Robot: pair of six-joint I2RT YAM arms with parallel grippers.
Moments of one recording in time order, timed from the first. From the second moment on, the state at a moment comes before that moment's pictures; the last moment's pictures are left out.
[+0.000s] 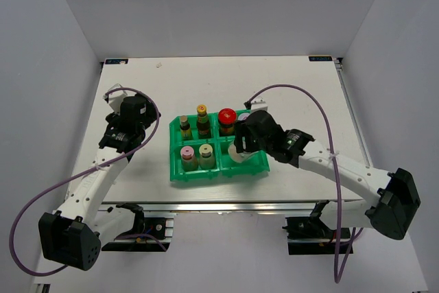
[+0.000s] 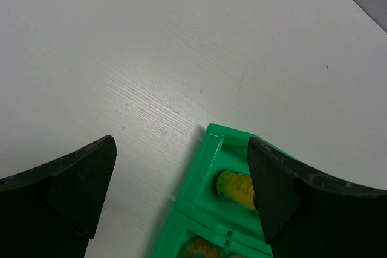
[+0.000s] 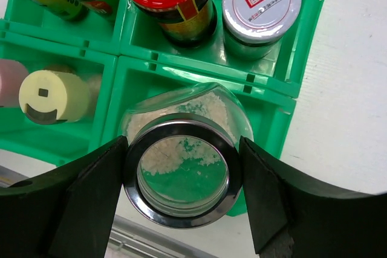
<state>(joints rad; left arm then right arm) -0.25 1.05 0.88 -0.42 -0.51 -0.70 0.91 1.25 0.99 -0.48 0.30 0.45</state>
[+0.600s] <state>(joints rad) -0.25 1.05 0.88 -0.42 -0.51 -0.70 0.98 1.32 0.98 -0.53 0.51 0.76</state>
